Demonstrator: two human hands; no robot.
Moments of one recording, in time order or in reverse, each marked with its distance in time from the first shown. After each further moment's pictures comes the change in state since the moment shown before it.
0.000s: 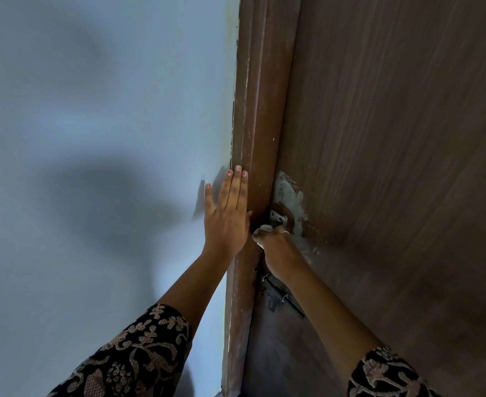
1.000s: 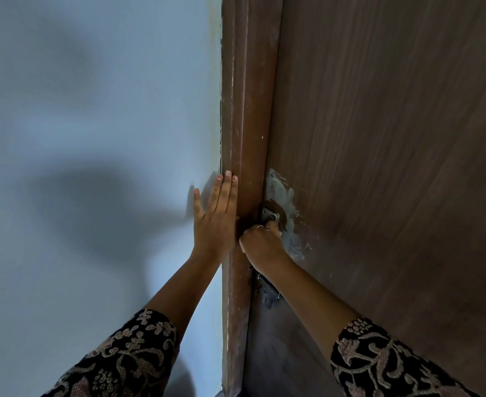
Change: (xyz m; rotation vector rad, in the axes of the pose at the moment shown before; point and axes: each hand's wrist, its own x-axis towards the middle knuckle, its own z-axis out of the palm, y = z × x) left_hand -0.008 -0.006 0.010 -0.002 -0.006 0.041; right_hand 0.017 -0.019 0.006 -0.402 -0.122 0.004
